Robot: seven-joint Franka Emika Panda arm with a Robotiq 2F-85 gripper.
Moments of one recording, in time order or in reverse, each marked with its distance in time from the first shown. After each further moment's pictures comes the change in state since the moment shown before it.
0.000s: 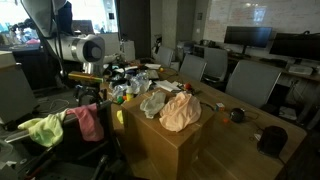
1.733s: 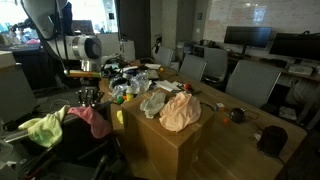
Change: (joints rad) arm 0.032 0.045 -0.002 0.087 -0.145 -0.188 0.133
